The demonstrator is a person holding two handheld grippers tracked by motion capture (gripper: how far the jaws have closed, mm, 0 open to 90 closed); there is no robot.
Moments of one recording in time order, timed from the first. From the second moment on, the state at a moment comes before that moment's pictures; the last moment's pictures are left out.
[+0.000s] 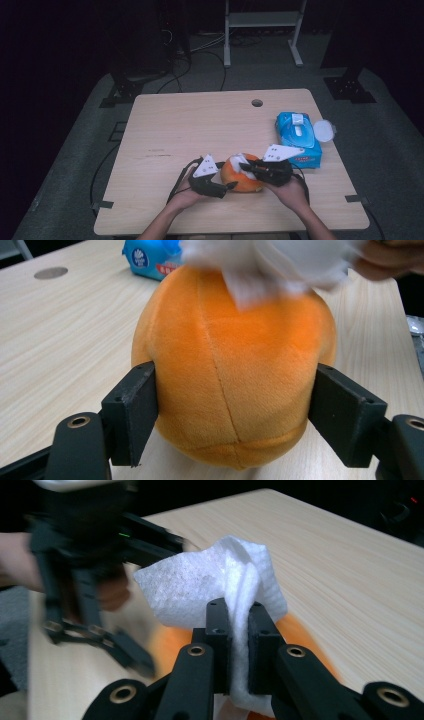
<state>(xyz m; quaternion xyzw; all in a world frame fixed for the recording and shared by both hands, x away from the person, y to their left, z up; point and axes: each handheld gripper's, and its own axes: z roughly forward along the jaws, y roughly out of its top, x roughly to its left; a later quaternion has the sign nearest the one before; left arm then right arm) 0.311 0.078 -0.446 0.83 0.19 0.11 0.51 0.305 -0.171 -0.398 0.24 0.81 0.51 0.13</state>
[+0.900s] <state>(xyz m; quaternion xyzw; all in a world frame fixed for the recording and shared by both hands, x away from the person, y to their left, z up) 0.307 0.071 -0.444 0.83 0.17 0.08 0.53 0.312 -0.192 -0.403 0.27 0.81 0.50 0.13</state>
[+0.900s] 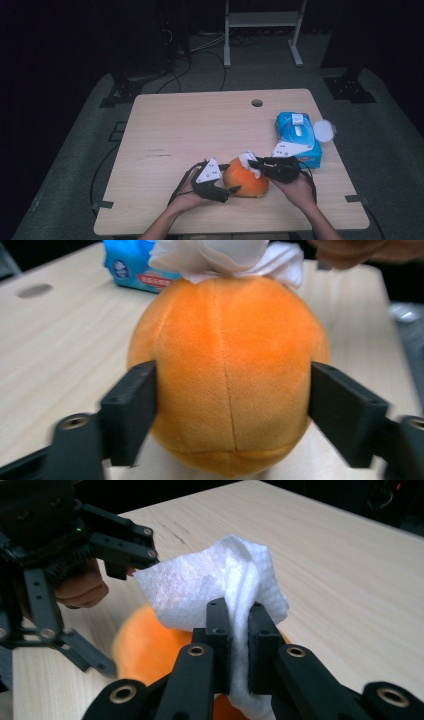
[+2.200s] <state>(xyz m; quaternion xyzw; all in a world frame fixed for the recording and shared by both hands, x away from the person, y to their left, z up) 0.313 0.083 -0.448 0.83 0.17 0.09 0.52 0.305 -0.175 -0.407 0.24 0.83 0.49 0.12</state>
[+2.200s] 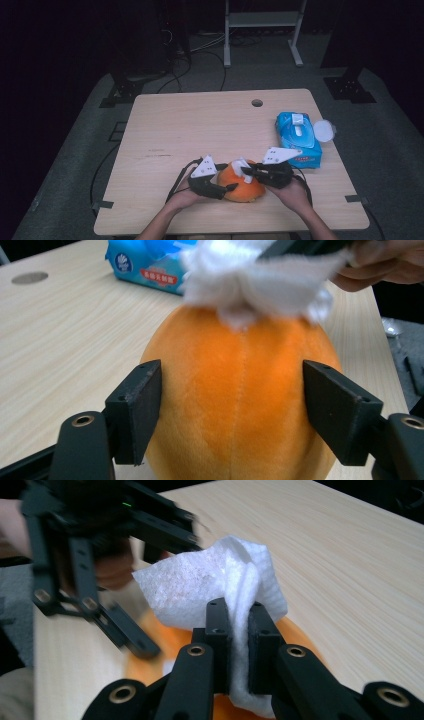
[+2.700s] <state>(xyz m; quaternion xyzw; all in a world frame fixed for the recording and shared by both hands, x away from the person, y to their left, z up) 0.314 0.084 -0.443 0.83 0.17 0.09 0.52 0.301 -0.159 -0.408 0.22 0.83 0.50 0.11</state>
